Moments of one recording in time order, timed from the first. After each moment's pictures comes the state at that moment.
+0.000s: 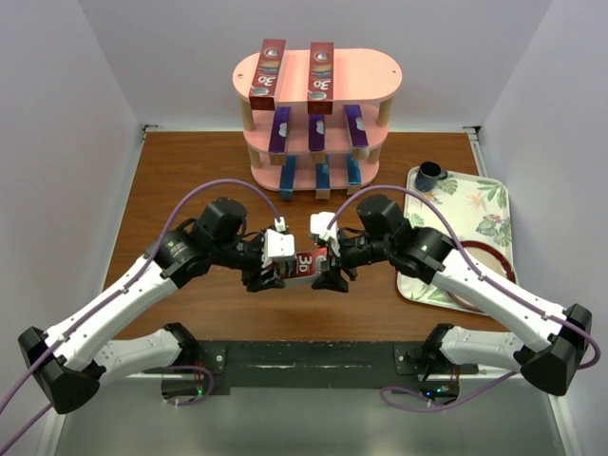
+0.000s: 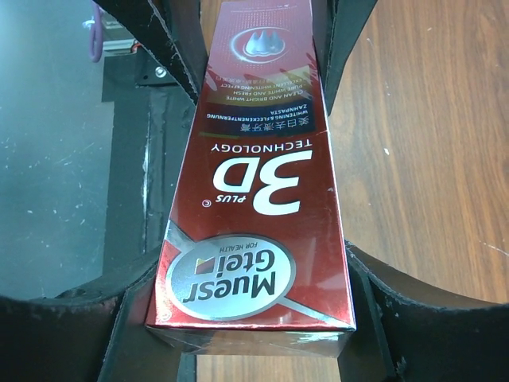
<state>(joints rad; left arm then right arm) -0.74 1.01 1.03 -0.76 0.58 0.50 0.85 1.13 1.05 -0.56 -0.61 -0.31</state>
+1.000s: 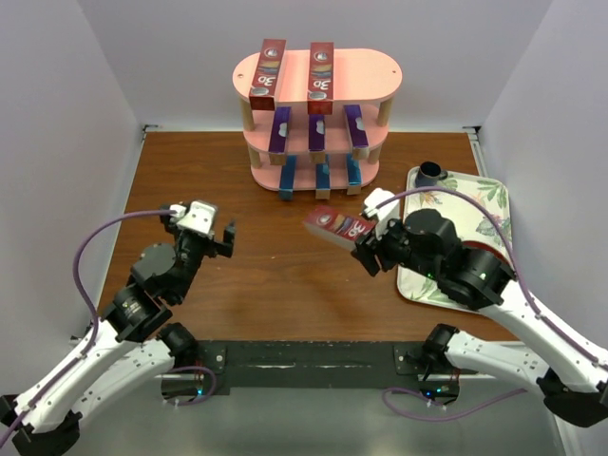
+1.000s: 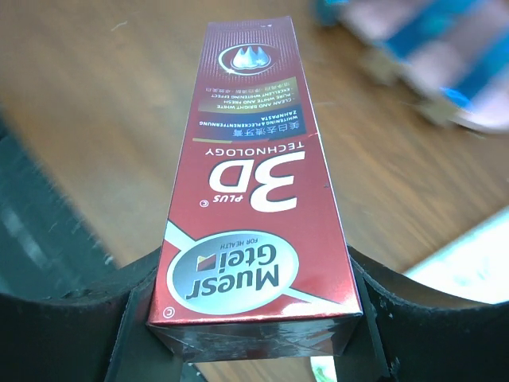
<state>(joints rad) -0.74 0.52 0.70 -0.22 -0.47 0.19 0.85 0.85 1.06 -0.71 0.07 -0.04</state>
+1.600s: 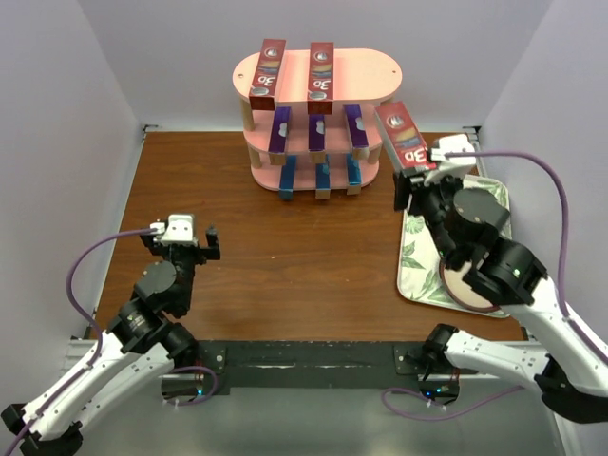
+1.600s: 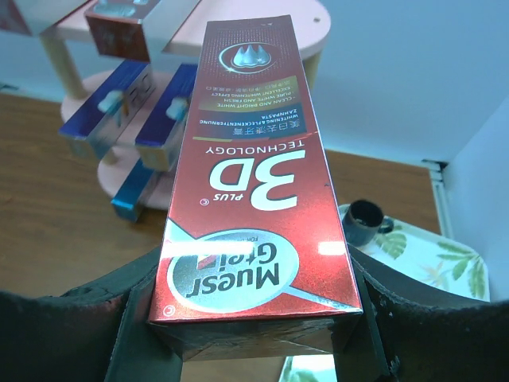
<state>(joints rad) -0.74 0.36 0.51 -0.15 -0.80 0.09 0.85 0.89 1.31 -0.51 0.70 -0.02</state>
